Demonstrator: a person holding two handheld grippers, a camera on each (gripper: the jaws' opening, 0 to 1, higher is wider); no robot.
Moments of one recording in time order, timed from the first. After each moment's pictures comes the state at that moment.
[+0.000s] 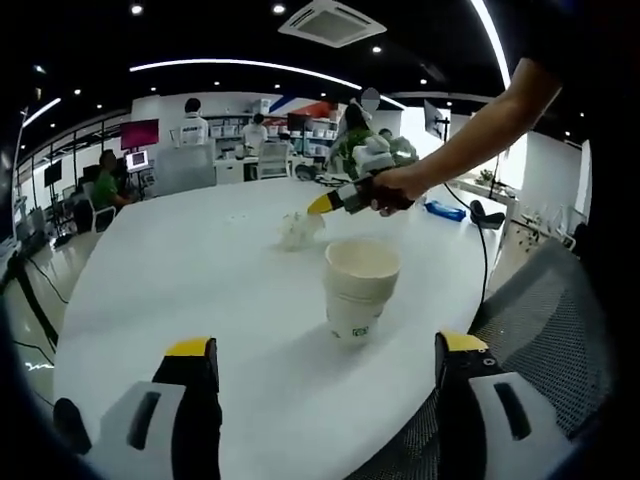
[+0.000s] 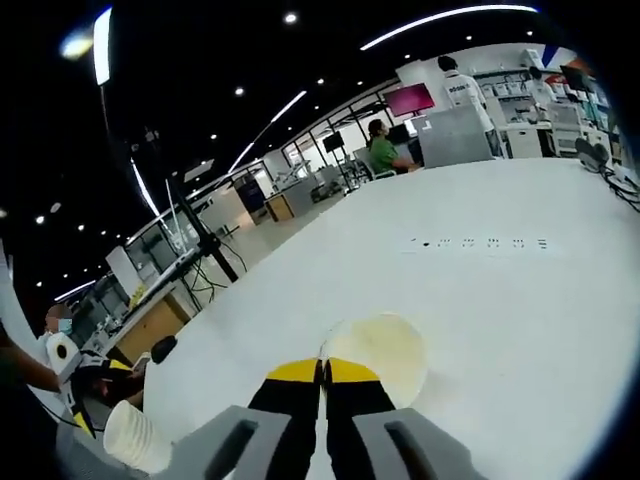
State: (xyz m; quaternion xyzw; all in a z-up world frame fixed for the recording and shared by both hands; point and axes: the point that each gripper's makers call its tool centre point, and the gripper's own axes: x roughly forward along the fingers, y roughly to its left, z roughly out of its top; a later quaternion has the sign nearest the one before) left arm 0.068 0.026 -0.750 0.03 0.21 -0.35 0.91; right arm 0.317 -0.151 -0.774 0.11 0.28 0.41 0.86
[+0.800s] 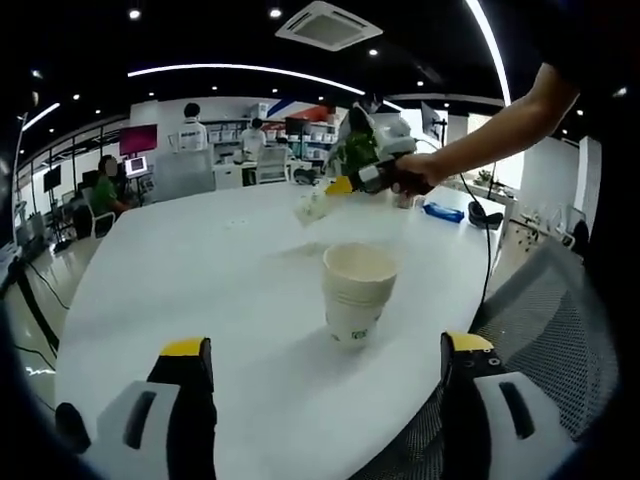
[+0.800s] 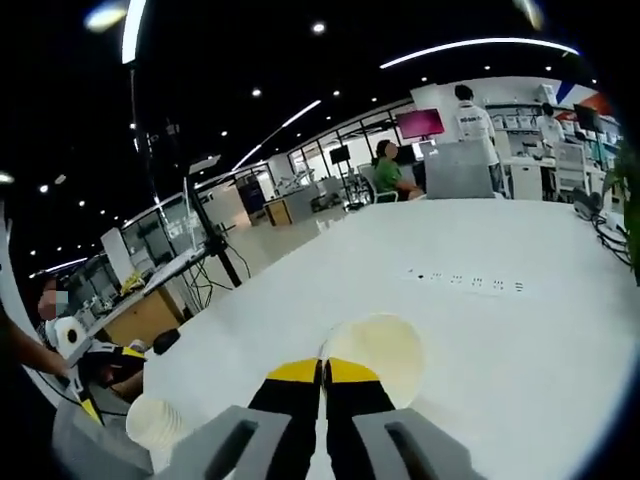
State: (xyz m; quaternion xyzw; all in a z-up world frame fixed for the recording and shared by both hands) left arm 0.066 0.022 -0.744 0.03 0.20 -0.35 0.91; right arm 0.281 -0.171 -0.716 0.06 0.24 0.41 0.88
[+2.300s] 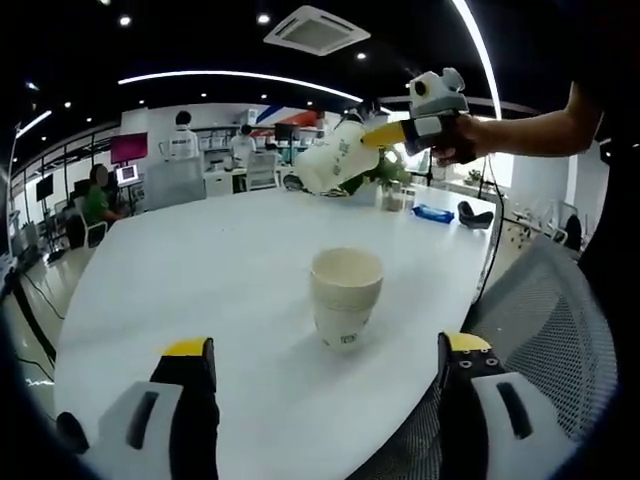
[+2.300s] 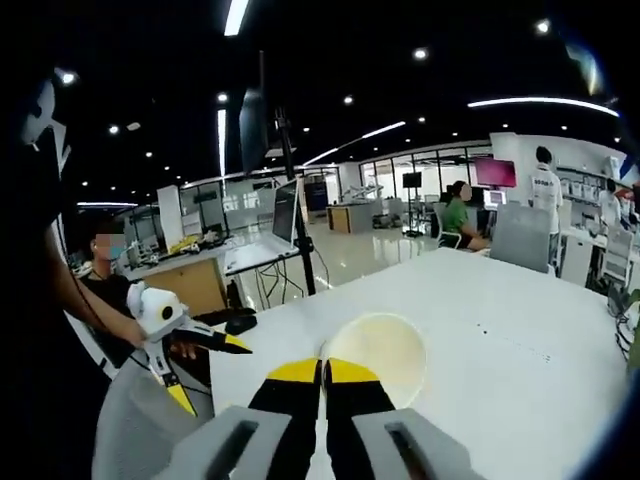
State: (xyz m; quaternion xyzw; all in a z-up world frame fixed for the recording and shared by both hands) left arm 0.058 0.014 -0.738 0.04 0.19 -0.37 0.91; right arm 0.131 -0.107 -0.624 -0.05 0.16 0.53 0.83
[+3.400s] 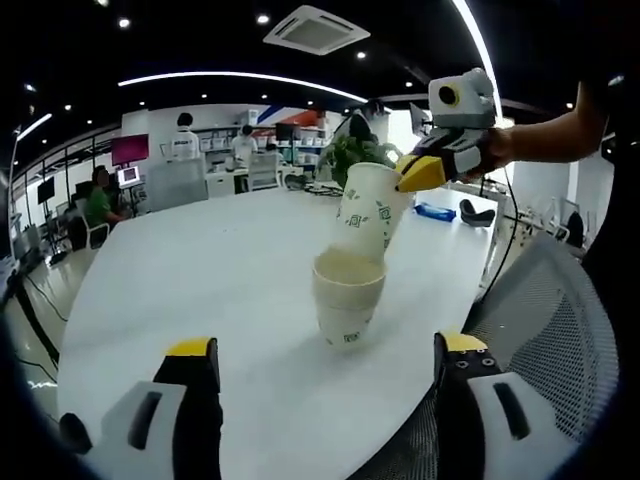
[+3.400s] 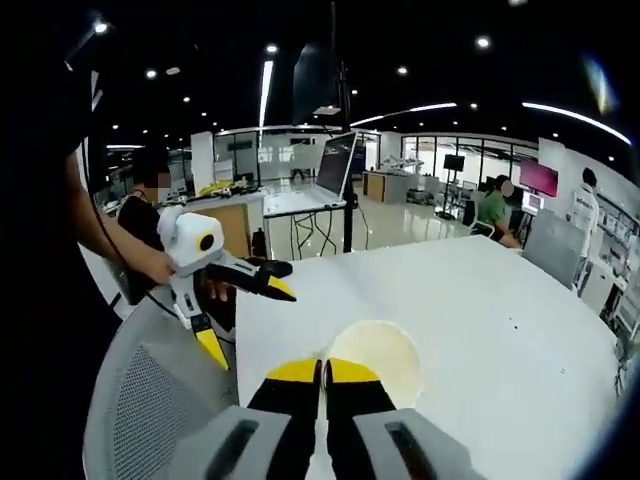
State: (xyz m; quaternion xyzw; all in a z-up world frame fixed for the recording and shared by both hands) left arm 0.059 0.019 -0.739 0.05 0.19 -0.37 0.91; right arm 0.079 -0.076 -0.673 -0.16 0.19 0.58 0.78
